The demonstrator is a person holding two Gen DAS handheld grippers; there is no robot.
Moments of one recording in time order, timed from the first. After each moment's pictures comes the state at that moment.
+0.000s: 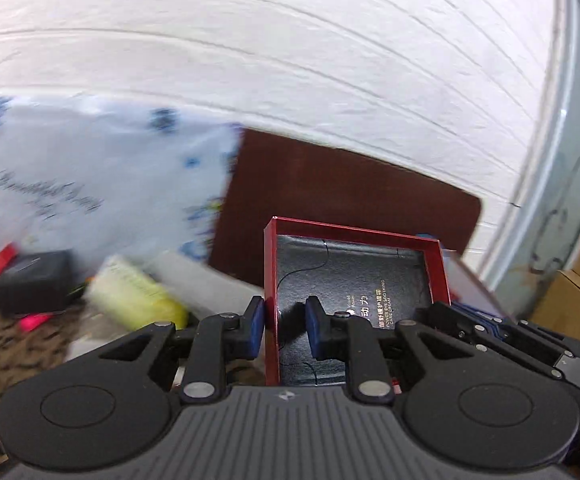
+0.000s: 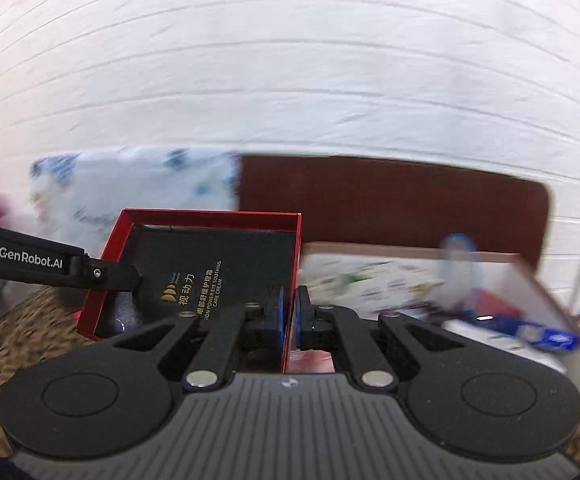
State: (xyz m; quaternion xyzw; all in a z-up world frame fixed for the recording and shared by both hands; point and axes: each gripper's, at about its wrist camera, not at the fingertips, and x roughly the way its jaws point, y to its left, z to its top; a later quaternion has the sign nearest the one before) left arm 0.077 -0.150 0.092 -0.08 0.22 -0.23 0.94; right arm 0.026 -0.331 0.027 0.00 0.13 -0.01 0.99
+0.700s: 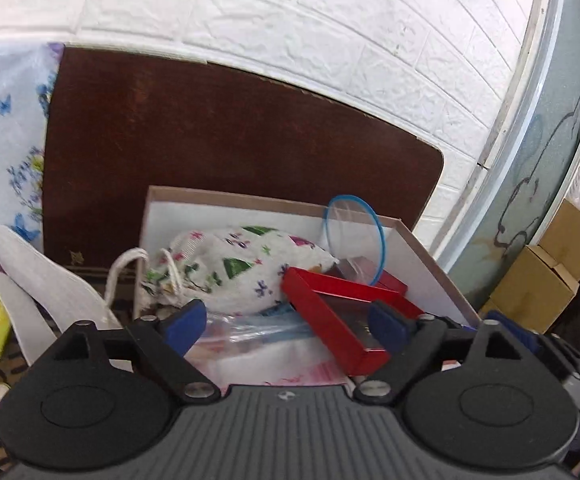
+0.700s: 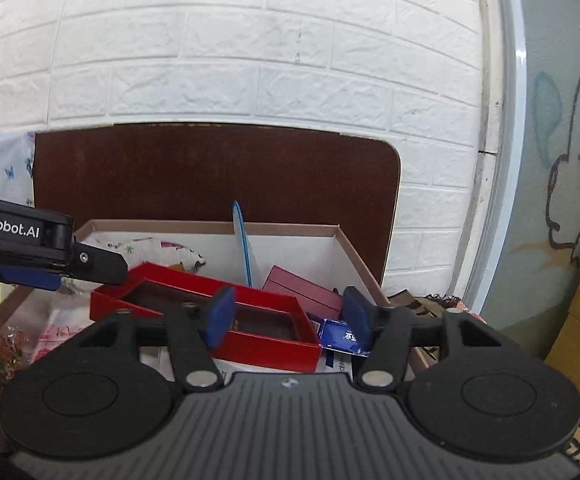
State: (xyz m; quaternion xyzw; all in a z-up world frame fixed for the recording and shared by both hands) left arm 0.142 -0.282 0.057 -0.08 0.28 -0.30 0.91; right arm 0.046 -0.437 -0.005 -0.01 0.14 -0.16 0.98
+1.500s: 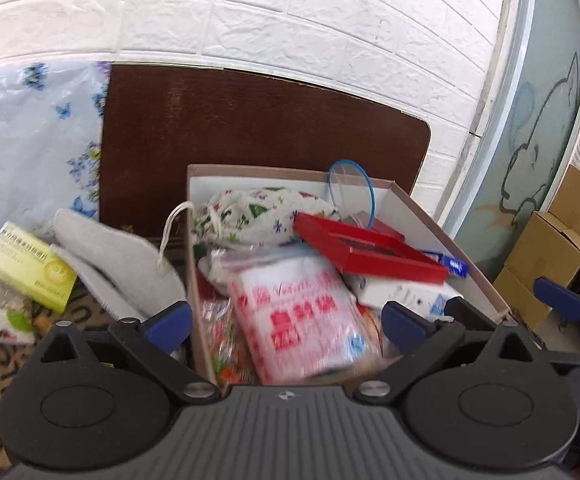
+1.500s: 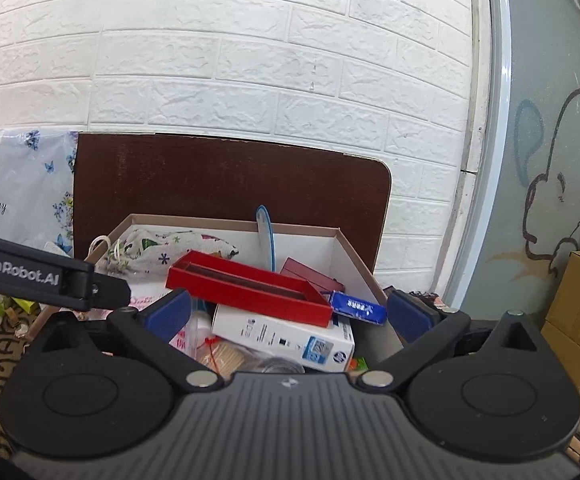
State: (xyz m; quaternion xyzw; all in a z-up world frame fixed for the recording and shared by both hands) left arm 0.061 -0.247 0.064 -0.03 0.29 -0.27 0.92; right arm -0.023 -0.380 0.017 -0.03 0.15 -0.18 0.97
